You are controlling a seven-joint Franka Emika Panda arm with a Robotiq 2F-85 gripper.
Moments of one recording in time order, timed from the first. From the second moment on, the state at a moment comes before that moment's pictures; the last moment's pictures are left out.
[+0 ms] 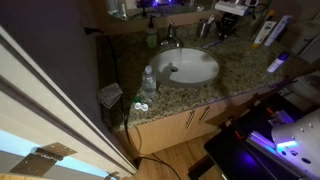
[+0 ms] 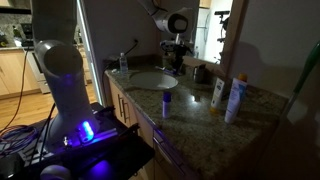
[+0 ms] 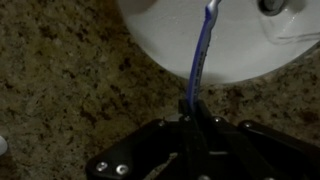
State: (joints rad) arm -0.05 0.23 -0.15 -2.03 0.15 2.16 1.01
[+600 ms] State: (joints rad) arm 0.00 0.30 -0.13 -2.02 0.03 2.16 1.14
